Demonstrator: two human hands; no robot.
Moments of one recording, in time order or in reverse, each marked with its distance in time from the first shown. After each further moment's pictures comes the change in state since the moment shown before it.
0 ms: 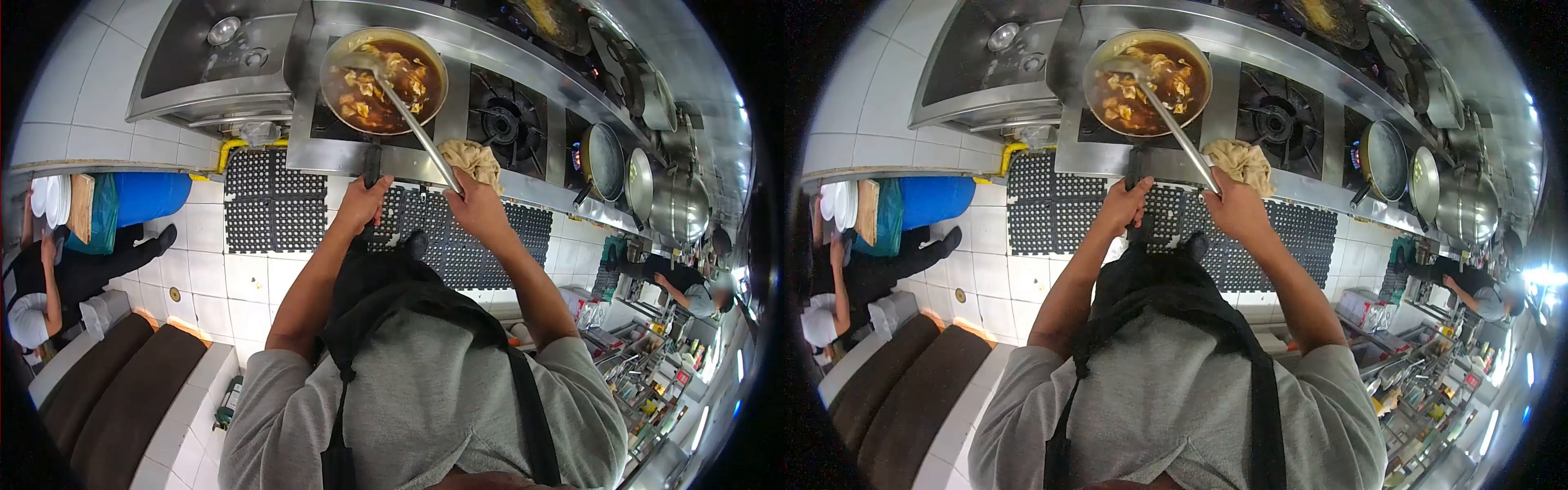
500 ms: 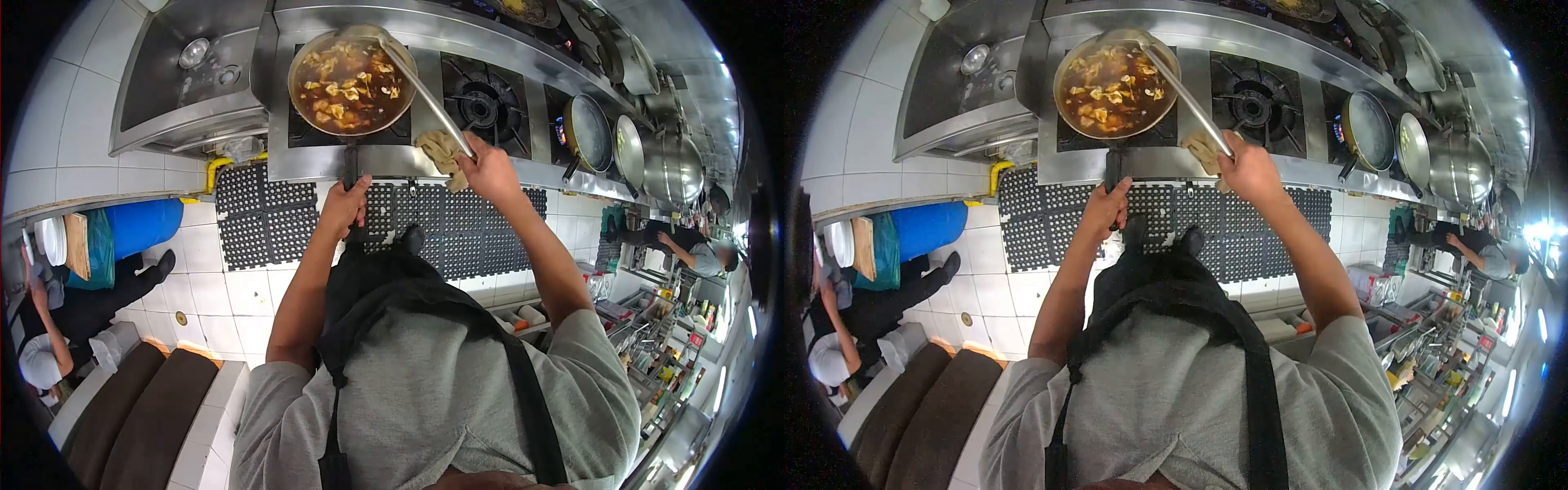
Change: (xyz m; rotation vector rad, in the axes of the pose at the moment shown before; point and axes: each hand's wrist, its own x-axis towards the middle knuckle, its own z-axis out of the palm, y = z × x) left_hand 0.004 -0.007 -0.008 -0.045 -0.063 -0.062; right_hand 0.025 0.042 -0.041 -0.158 0.167 0.023
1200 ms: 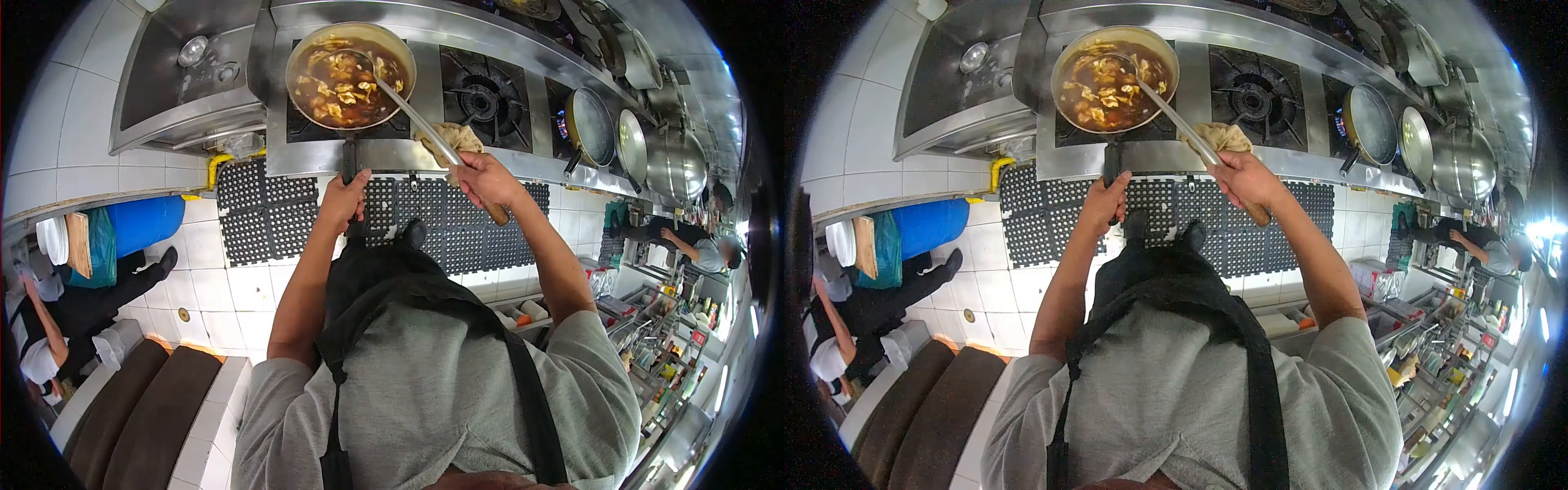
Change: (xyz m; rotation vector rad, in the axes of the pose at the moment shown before) left_hand 0.000 0.002 0.005 0.053 0.067 0.007; right_hand -0.012 0.005 -0.007 0.704 -0.614 0.411
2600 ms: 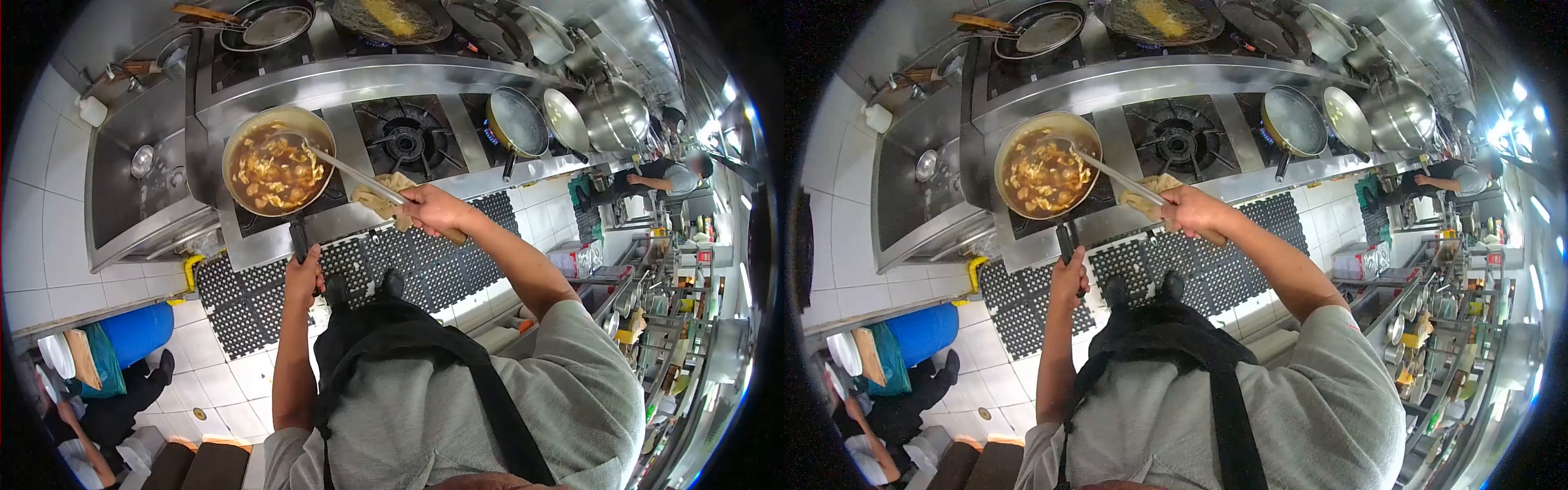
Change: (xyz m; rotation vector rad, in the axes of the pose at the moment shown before) left_hand -0.007 0.005 0.008 -0.009 -0.009 0.009; right_hand -0.023 -0.013 -0.027 -0.064 0.083 -0.028
